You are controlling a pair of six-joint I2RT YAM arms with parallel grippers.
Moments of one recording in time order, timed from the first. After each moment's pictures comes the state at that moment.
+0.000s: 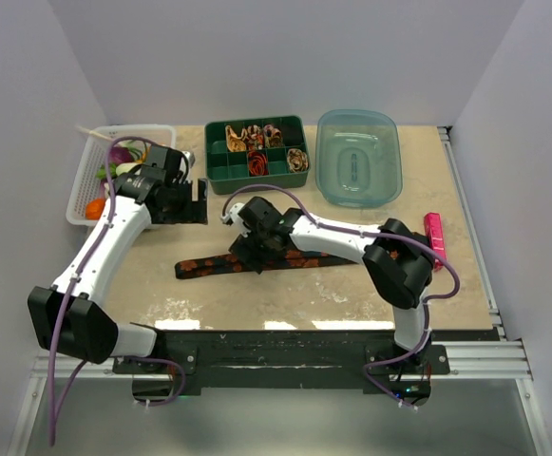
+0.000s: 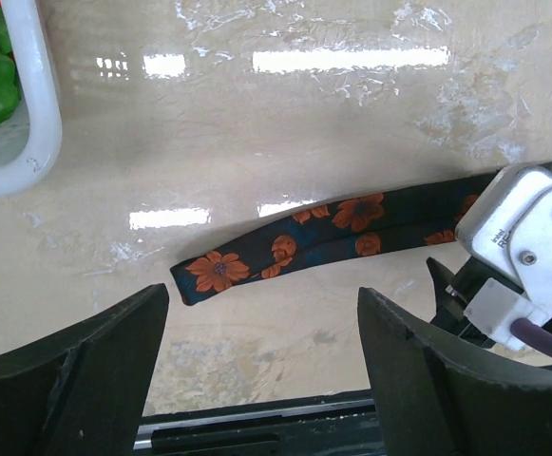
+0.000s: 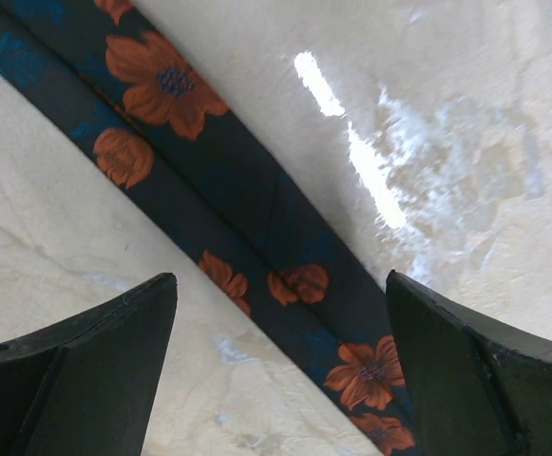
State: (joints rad) left arm -0.24 1.36 1.29 -0.98 -0.01 -0.25; right arm 0.94 1.95 1.40 -0.50 0.07 -0.07
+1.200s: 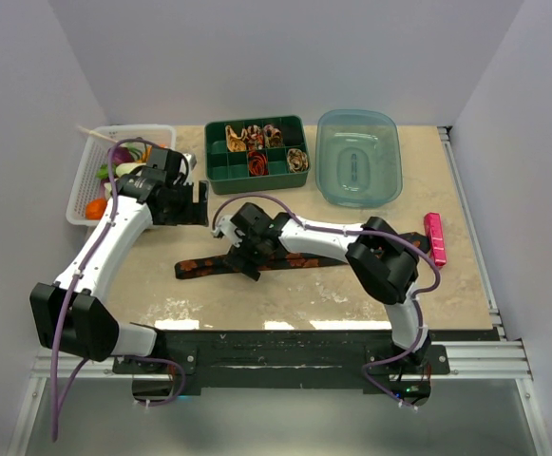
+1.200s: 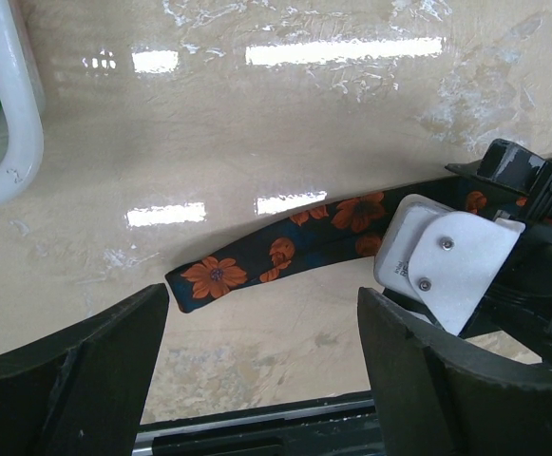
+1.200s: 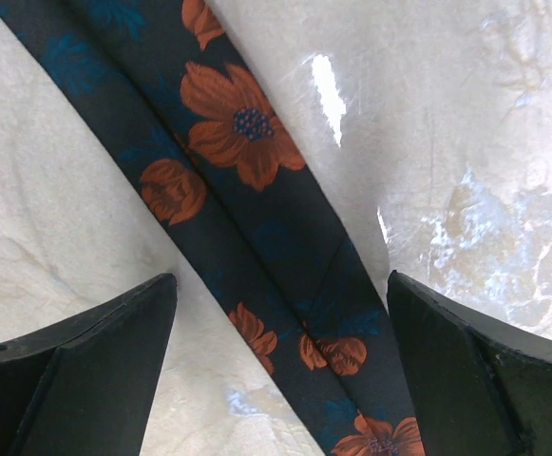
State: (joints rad) left arm -0.23 1.37 1.26 -0.95 0.02 -0.22; right arm 0.96 2.05 1.46 -0.48 -0.02 -0.21
